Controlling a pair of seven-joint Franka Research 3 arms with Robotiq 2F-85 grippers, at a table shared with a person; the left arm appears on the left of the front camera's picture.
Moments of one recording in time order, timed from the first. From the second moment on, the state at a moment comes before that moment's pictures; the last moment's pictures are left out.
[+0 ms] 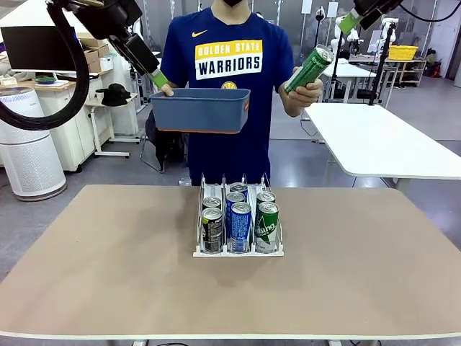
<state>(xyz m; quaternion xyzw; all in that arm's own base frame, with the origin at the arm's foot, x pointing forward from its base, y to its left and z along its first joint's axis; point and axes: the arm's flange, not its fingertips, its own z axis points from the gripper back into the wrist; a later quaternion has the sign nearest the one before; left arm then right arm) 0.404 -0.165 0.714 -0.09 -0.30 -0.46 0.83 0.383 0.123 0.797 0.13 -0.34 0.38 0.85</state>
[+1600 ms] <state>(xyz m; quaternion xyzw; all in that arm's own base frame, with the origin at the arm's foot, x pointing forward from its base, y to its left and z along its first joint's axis) 0.404 -0.166 0.714 -0.09 -0.30 -0.46 0.83 0.405 0.119 0.782 0.13 -0.32 0.37 0.86</state>
